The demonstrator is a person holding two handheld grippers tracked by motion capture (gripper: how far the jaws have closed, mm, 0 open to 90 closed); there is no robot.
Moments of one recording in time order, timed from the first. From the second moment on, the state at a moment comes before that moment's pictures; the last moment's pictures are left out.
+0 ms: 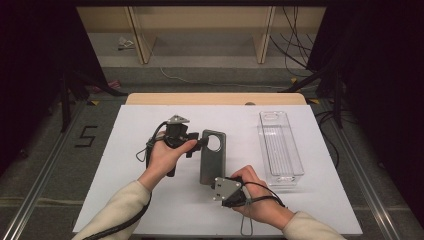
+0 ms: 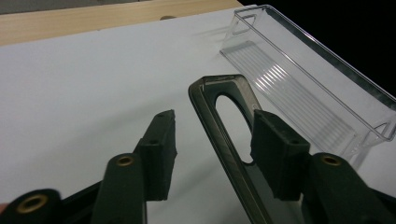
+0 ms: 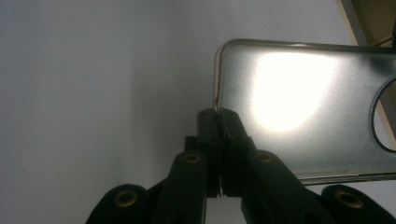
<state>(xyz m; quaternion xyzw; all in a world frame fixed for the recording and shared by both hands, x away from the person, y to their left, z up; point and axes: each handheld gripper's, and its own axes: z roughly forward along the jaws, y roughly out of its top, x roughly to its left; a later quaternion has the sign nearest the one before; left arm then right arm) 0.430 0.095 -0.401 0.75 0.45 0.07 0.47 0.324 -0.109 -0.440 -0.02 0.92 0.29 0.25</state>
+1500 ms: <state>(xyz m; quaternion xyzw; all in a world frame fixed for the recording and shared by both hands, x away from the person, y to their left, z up) 0.417 0.098 -0.396 0.72 0.45 0.03 0.53 0.326 -0.103 -0.445 -0.02 0.92 0.30 0.25</state>
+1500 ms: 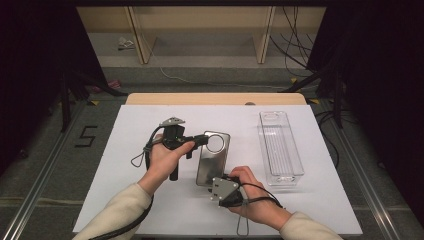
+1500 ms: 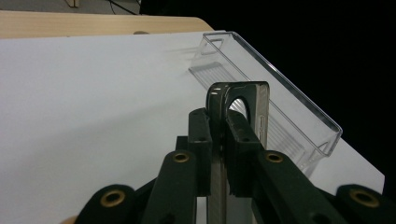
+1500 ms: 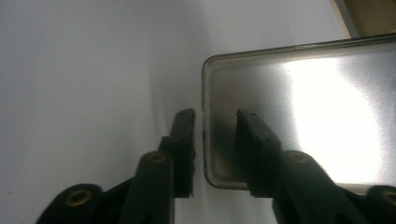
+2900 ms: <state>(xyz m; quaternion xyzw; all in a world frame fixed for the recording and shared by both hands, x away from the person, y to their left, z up) 0.414 0.108 -0.395 0.71 0.41 0.10 0.56 0.353 -0.136 -0.425 0.17 0.83 0.47 0.24</state>
